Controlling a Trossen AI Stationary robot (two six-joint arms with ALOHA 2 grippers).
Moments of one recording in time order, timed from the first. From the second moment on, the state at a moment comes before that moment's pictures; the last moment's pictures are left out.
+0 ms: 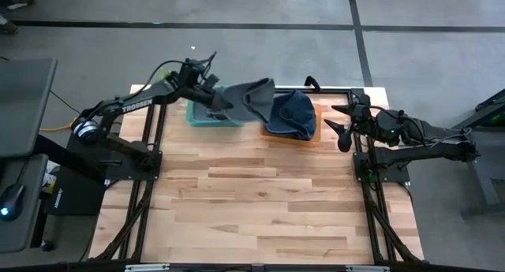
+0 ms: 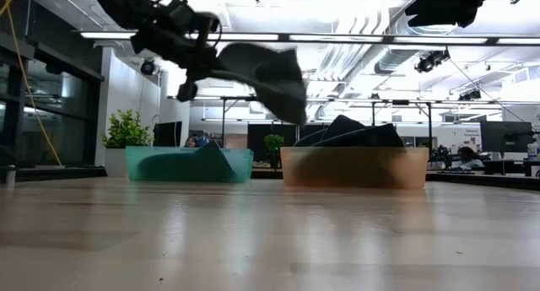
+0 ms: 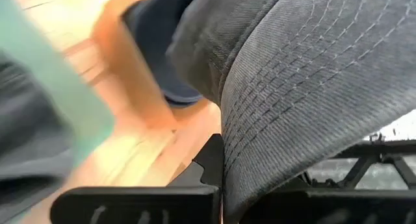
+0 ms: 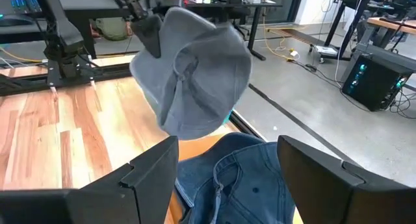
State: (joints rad) left arm 0.73 1.36 0.98 -0.20 0.71 -0.63; right arm -0.03 0.52 0.73 -0.48 0.50 0.07
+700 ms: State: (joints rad) left arm 0.98 1.39 0.98 -0.44 0.70 -0.64; right arm -0.03 0.60 0.72 -0.49 0.50 0.07
